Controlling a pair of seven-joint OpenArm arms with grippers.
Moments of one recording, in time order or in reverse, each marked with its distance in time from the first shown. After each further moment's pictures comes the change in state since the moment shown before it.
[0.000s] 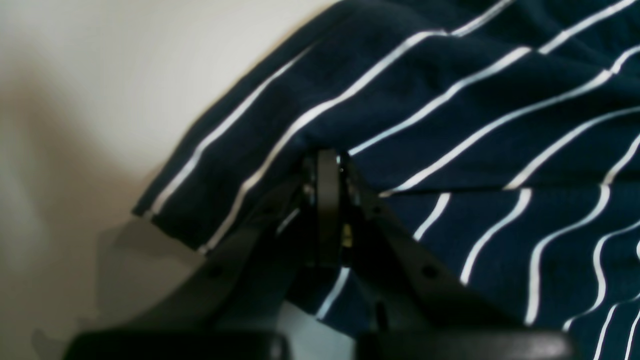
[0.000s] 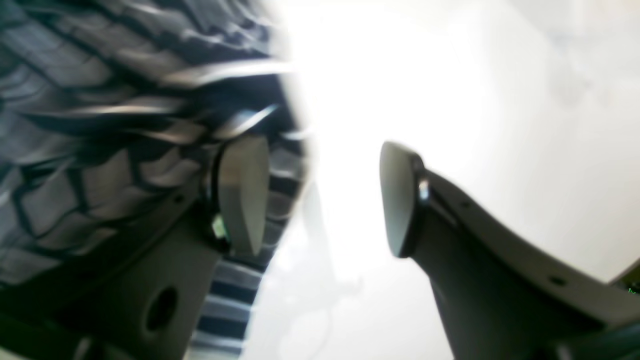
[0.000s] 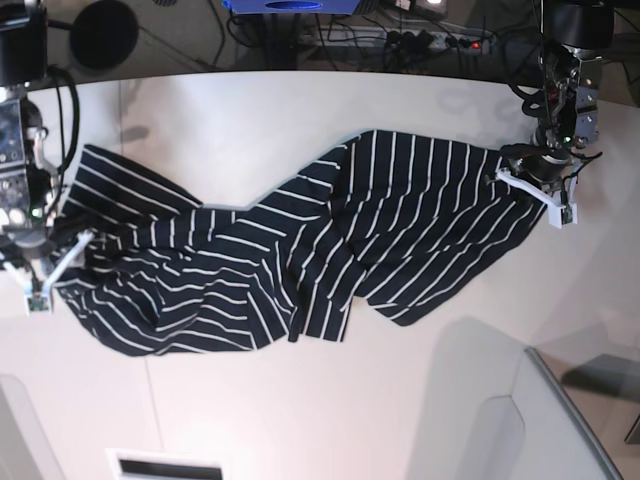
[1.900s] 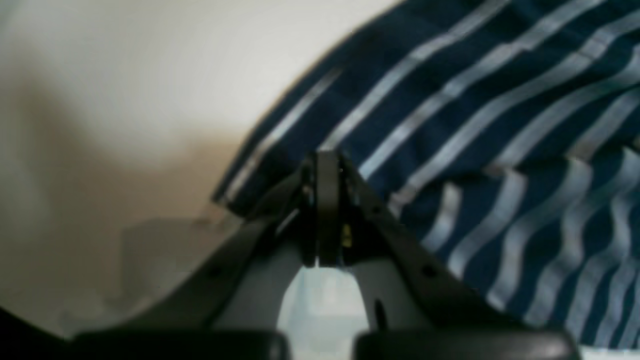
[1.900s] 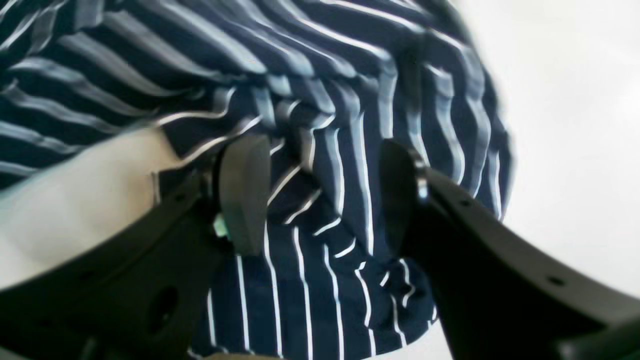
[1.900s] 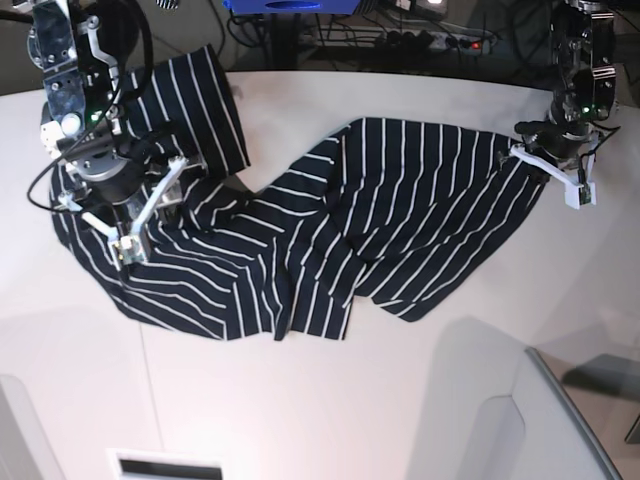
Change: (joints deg) left arm 12.3 1.0 -10.3 22.0 0.7 1.4 11.5; right arm -12.7 -6.8 -7.7 22.3 0.4 4.6 -3.7
